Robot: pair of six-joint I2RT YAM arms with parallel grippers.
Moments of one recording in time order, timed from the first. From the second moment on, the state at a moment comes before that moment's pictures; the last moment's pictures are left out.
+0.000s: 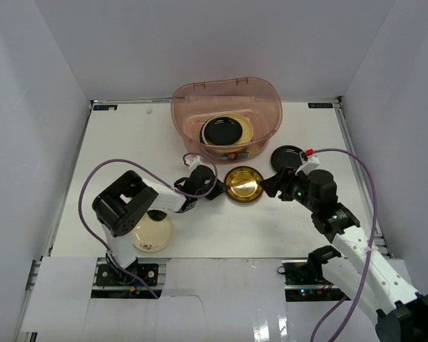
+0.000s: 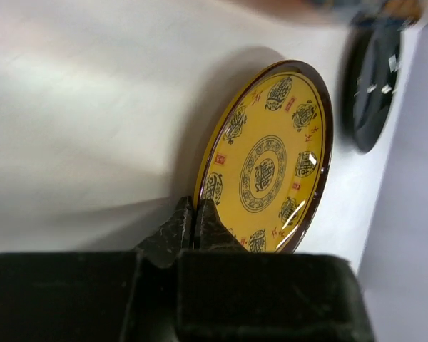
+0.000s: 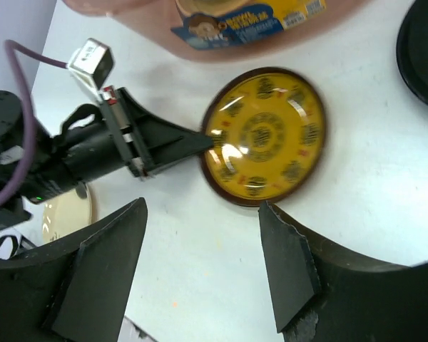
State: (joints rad) left arm -0.77 1.87 0.80 0.49 -0.09 -1.16; right arm 0.42 0.74 0.51 -0.12 -0.19 0.57
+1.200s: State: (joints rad) left arm -0.58 1.25 1.25 -0.32 -0.13 -0.71; right arm 1.16 2.02 0.98 0.59 -0.21 0.98
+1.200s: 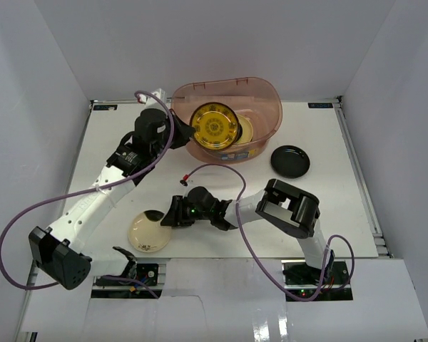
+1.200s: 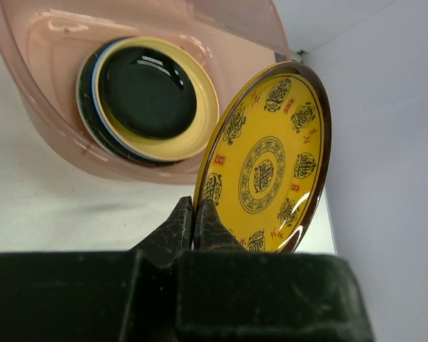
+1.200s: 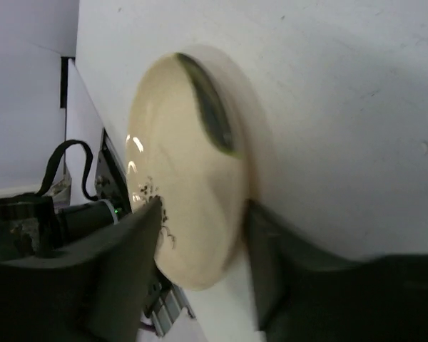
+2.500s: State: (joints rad) left arm -0.45 2.12 1.86 -0.41 -0.07 -0.58; right arm 0.30 1.11 0.93 0.02 -0.13 0.65
